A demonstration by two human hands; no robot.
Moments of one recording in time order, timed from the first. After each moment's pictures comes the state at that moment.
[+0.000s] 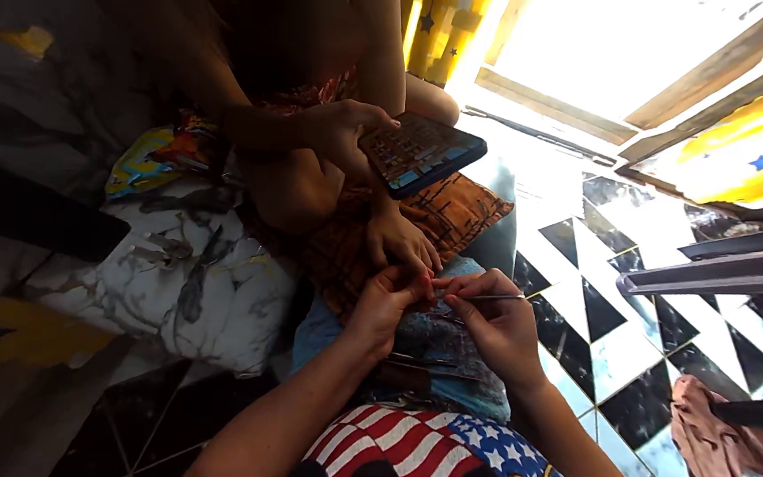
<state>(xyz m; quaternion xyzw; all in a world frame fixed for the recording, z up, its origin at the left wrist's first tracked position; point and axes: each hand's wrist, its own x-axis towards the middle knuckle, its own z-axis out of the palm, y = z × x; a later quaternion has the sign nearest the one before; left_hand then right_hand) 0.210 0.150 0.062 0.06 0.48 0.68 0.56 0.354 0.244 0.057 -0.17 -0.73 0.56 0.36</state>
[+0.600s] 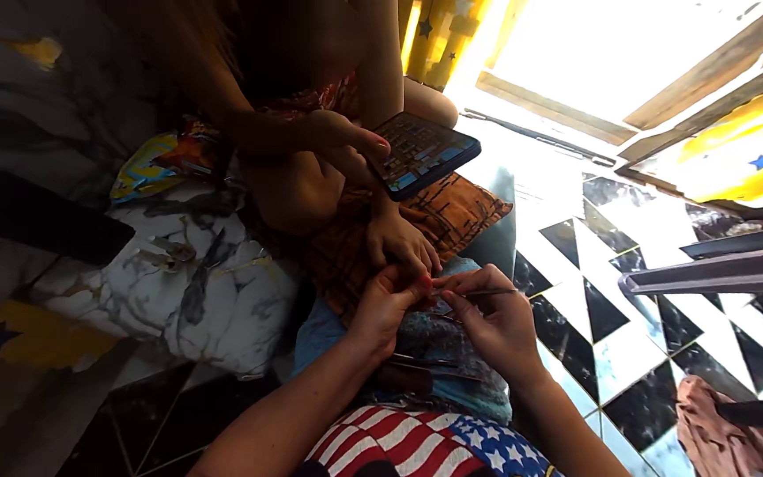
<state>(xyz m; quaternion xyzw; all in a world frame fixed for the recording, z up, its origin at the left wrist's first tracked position) 0.214 0.151 0.058 0.07 0.48 0.68 0.54 0.353 0.245 0.063 -0.19 -0.79 0.47 0.35</state>
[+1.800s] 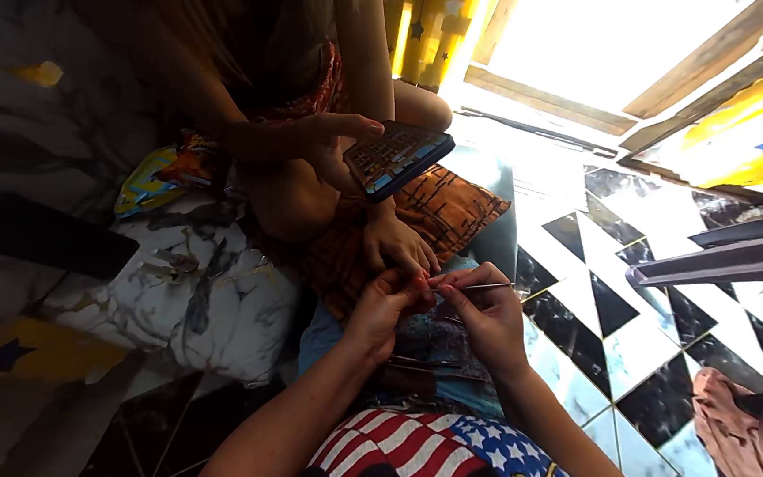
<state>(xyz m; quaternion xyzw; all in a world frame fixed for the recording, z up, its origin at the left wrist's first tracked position) 0.209 0.148 0.064 0.06 0.47 0.67 0.57 0.345 0.239 0.045 -0.18 -0.64 0.62 0.41</state>
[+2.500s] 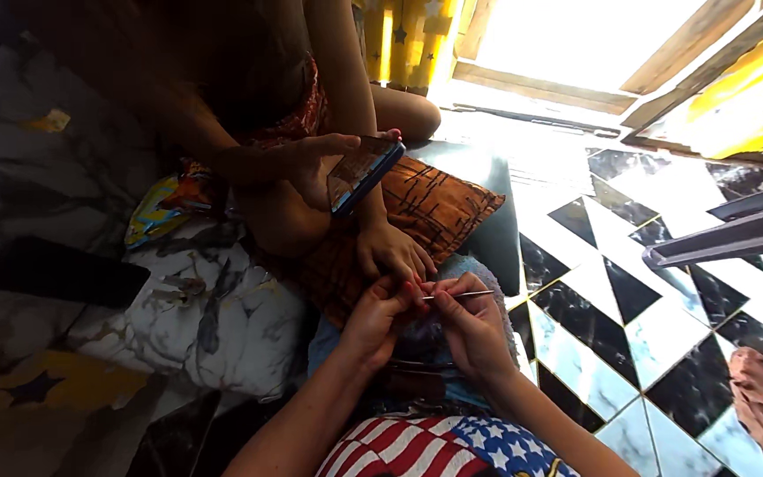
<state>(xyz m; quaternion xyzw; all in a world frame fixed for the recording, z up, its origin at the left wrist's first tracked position) 0.204 0.146 0.065 0.05 0.44 0.67 0.59 0.338 0.221 0.026 -0.18 -0.40 0.79 0.43</state>
